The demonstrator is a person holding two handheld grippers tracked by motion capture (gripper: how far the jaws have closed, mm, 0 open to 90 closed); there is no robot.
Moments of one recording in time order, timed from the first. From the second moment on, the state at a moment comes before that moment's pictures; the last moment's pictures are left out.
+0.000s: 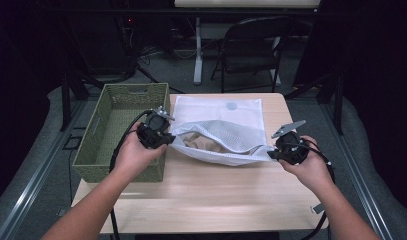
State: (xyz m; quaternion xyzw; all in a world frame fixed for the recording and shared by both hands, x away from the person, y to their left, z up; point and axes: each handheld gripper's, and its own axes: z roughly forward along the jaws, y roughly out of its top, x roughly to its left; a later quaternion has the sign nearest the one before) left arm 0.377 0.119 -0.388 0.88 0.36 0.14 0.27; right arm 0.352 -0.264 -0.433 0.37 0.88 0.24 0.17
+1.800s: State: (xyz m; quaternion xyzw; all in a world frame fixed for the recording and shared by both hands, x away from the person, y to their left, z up) left arm 0.396 0.129 -0.324 0.86 0.38 0.19 0.29; right arm 0.380 -0.266 -0.349 0.37 0.86 0.25 0.25
